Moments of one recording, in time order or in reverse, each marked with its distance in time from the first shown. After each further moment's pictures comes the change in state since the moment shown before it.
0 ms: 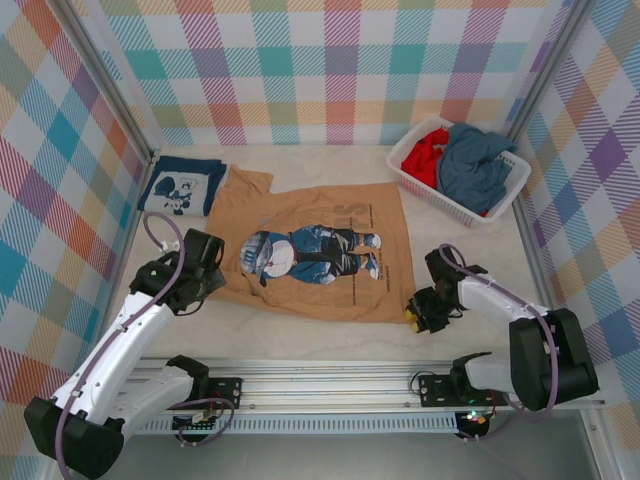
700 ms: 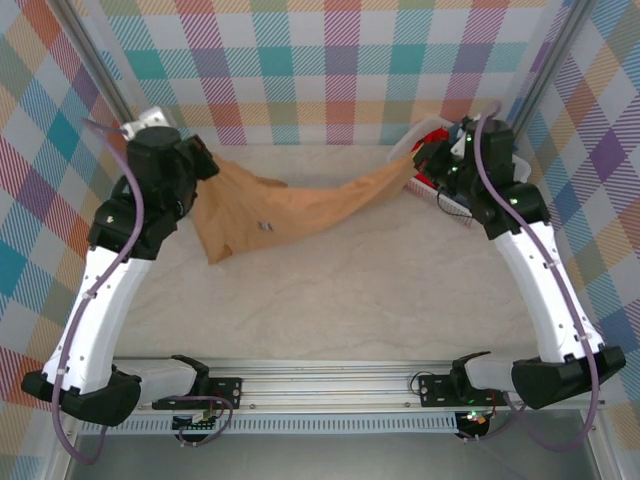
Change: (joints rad) left arm -0.002 0.289 0.822 0.310 -0.060 0.281; right arm 0.030 -0.008 1.061 0.033 0.211 -0.600
